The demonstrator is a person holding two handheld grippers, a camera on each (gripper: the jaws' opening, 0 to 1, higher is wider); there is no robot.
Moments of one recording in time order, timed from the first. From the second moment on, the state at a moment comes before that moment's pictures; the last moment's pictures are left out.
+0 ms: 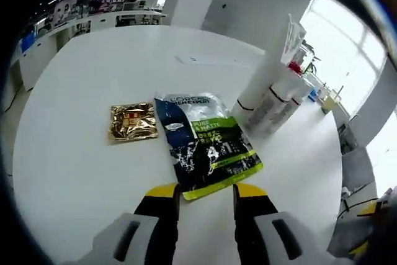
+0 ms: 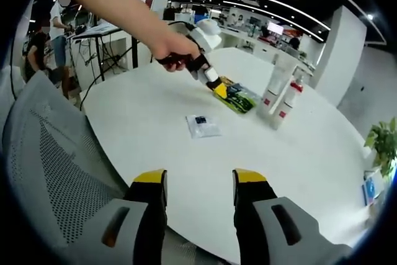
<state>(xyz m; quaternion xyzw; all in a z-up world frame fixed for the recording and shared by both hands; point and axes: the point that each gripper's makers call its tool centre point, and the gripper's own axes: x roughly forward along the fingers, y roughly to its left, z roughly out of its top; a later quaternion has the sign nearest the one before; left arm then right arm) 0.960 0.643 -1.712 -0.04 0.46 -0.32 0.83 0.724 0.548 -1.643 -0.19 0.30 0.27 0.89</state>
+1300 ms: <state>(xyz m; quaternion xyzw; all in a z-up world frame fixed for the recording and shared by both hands) 0.849 0.600 -1.712 0.40 0.31 -0.66 0.55 0.727 0.546 -1.636 -0.19 0.28 0.27 0.90</state>
